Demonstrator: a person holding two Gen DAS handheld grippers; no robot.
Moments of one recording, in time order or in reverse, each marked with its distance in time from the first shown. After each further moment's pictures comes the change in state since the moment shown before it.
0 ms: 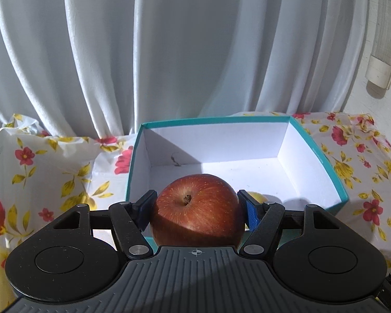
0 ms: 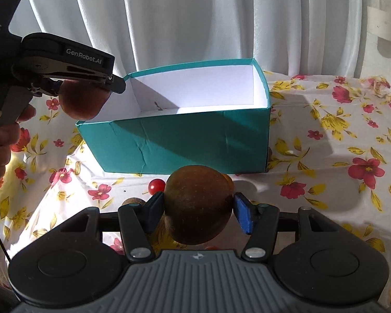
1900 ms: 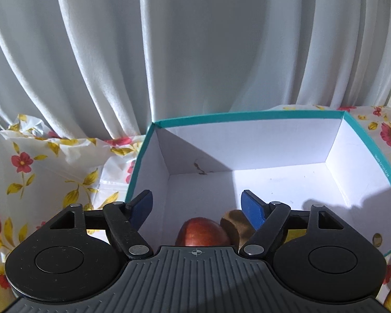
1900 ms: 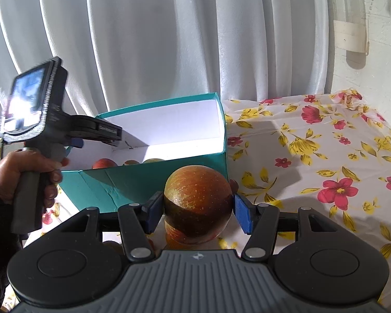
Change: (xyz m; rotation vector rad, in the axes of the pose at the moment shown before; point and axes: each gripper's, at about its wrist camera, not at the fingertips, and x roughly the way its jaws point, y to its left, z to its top) left arm 0.075 -0.003 0.013 -0.001 0.022 0.161; right arm -0.012 -0.025 0.022 0.071 -0.117 -0.087
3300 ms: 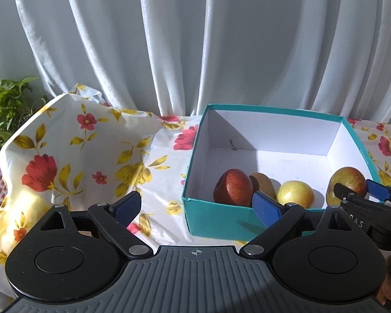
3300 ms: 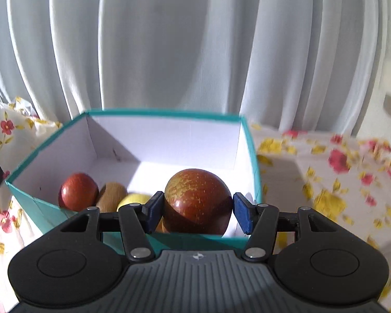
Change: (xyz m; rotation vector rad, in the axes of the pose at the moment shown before) left arm -0.097 0.038 -0.037 -0.138 0.033 0.084; right arm 0.106 0.026 0.041 -0.199 -0.024 -0.016
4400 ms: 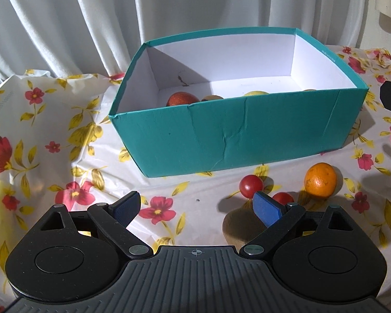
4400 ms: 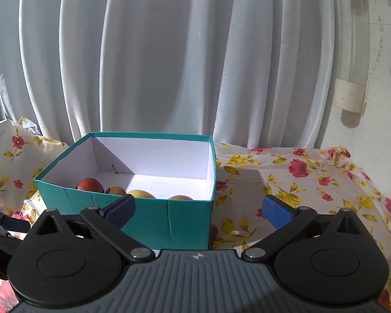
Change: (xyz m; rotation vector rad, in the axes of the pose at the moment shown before) left arm 0.031 -0.046 -0.078 0.222 0.119 -0.097; right arm -0.111 -0.015 -0.030 0.037 -0.119 -0.097
